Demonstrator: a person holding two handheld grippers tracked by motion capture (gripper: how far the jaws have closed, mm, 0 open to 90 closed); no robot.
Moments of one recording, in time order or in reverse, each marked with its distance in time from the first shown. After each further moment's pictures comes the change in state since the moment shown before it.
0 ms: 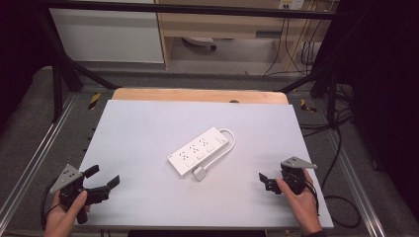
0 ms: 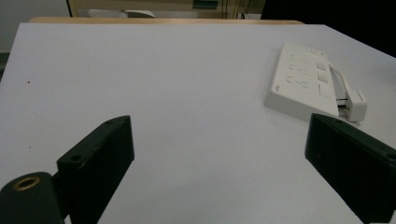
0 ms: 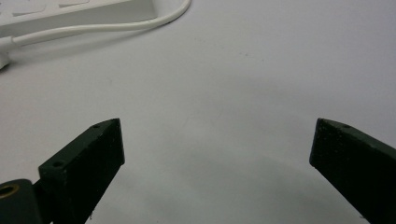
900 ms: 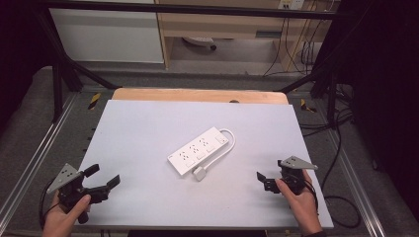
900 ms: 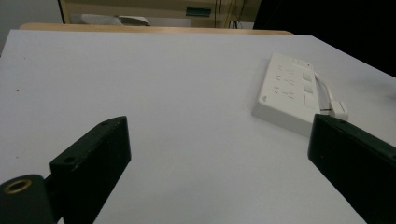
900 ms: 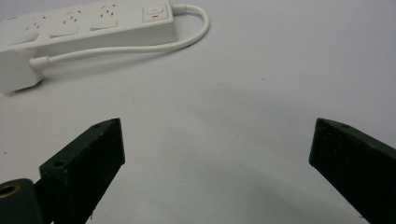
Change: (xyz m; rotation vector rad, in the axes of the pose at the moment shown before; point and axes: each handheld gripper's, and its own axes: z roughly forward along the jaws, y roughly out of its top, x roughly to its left) left arm -0.004 0.008 -0.004 -0.026 -0.026 -0.018; right arm 0.005 0.005 -0.003 -0.072 0.052 -0.018
